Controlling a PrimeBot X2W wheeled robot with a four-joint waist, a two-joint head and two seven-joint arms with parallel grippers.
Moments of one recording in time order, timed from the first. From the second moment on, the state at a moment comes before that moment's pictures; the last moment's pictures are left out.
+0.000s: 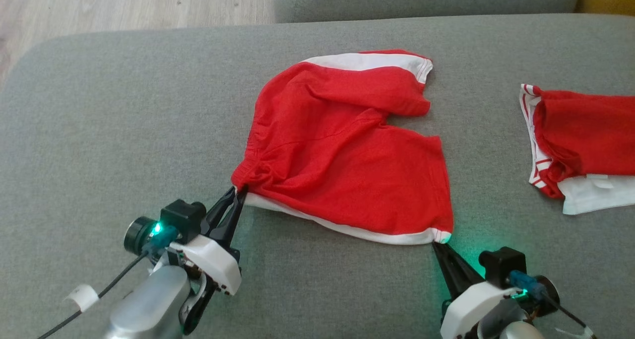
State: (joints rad) left arm -0.49 0.31 -0.86 0.64 -0.67 -0.05 -0.25; right arm -0.01 -0.08 0.24 0.40 0.15 0.12 -0.03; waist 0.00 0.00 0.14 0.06
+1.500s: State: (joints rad) left arm -0.58 0.53 -0.73 0.05 -0.82 0.11 0.08; right arm -0.32 -0.29 0.18 -0.09 0.24 0.12 0.12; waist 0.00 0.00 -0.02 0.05
